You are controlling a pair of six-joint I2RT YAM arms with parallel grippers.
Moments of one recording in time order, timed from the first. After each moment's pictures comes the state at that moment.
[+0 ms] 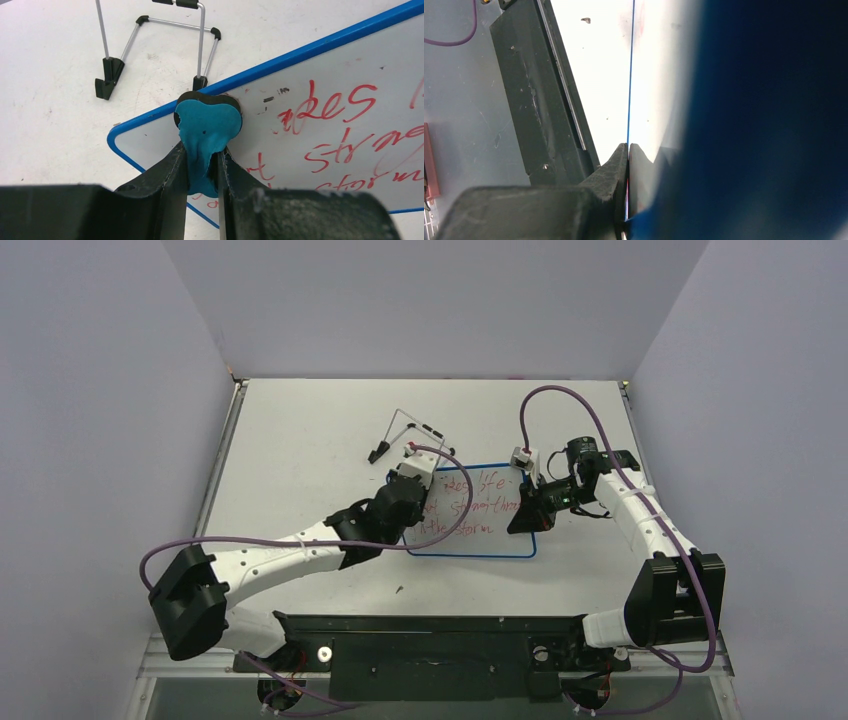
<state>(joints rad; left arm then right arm) -0.99 1.37 0.92 0.00 -0.57 -0.19 0.09 1.39 1.08 -1.12 -0.96 -0.83</state>
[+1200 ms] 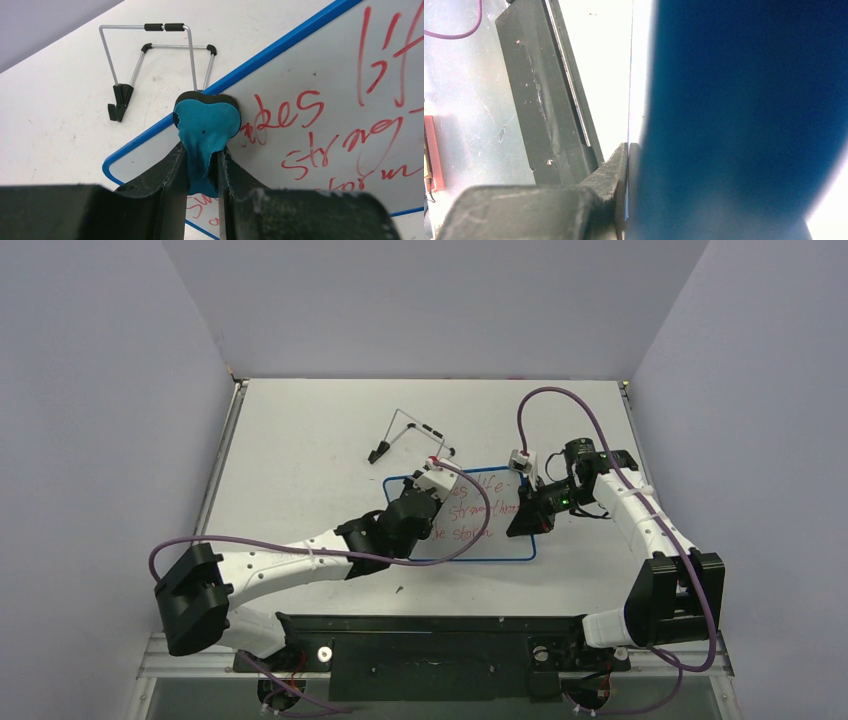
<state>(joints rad) -1.09 1.38 0.91 0.08 -0.68 -0.04 0.10 1.39 1.08 -1.15 -0.97 -0.85</state>
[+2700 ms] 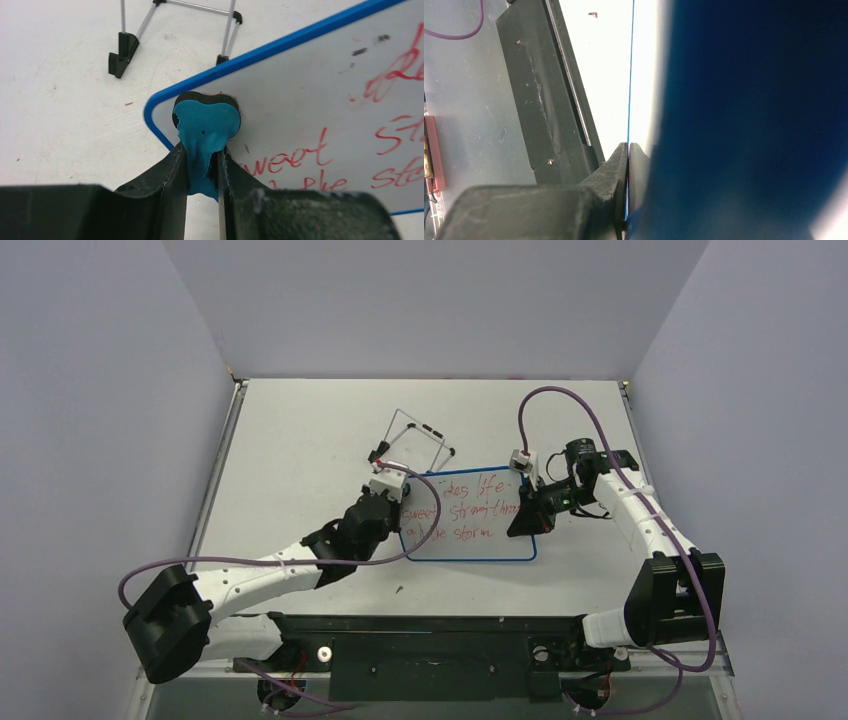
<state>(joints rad) -0.90 1.21 0.64 0.19 -0.53 -0.19 0.10 1.39 1.08 -1.15 -0.97 -0.85</state>
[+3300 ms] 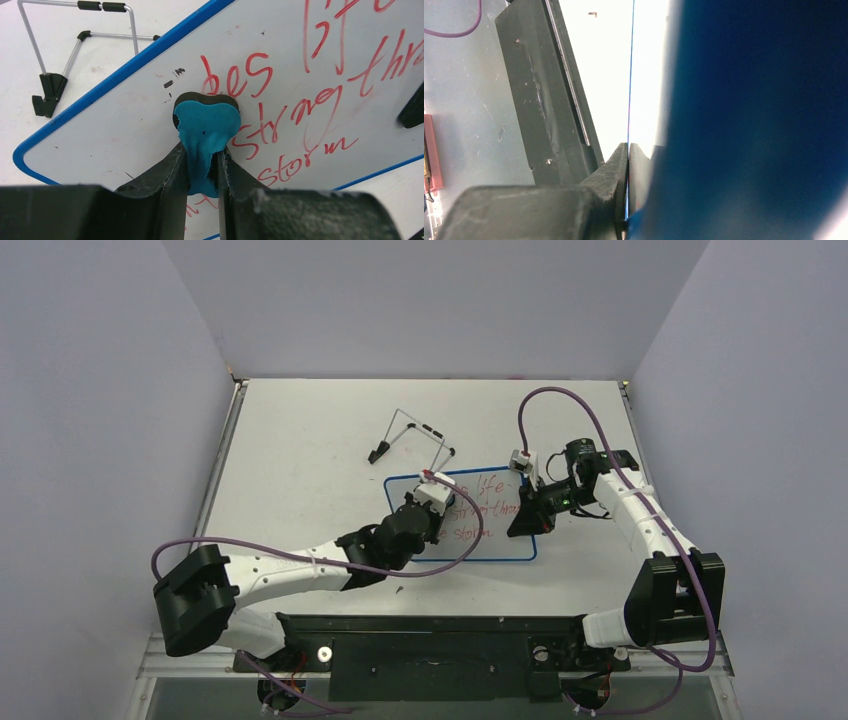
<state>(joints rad) -1.11 1.37 0.78 0.25 -0.54 -0.17 0.10 1.39 1.08 -1.16 -0.97 -0.87</state>
